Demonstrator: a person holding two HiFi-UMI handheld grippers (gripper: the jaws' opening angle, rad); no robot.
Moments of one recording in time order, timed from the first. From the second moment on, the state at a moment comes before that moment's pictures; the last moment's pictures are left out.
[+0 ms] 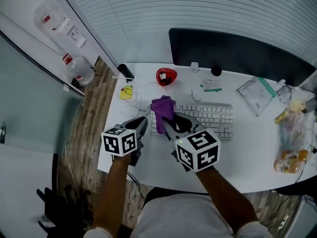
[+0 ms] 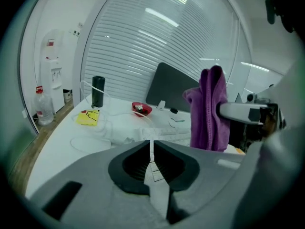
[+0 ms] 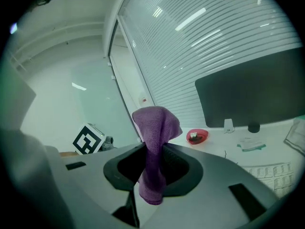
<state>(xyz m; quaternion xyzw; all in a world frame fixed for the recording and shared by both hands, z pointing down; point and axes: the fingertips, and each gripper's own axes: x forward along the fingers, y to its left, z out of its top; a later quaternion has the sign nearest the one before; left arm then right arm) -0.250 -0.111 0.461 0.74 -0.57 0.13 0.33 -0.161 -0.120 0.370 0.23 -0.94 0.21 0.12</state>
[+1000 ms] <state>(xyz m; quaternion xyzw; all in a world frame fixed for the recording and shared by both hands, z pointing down) -0.256 -0.145 0.516 0.76 -0.40 0.14 0.49 -0.220 -0.172 0.441 0.27 -0.89 0.28 0.25</state>
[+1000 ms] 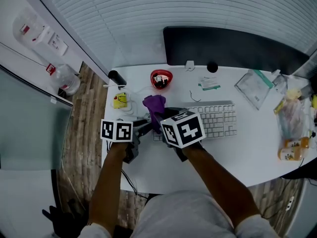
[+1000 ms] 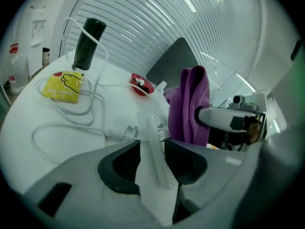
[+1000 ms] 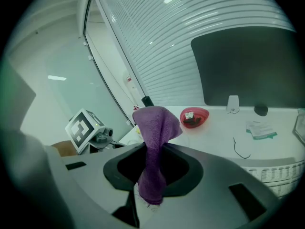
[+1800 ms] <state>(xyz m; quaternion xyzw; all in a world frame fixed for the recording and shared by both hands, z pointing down) -0.249 -0.143 0.516 0.78 -0.37 0.12 0.50 -0.163 -0.190 0.477 0.29 -0.85 0.31 0.32</state>
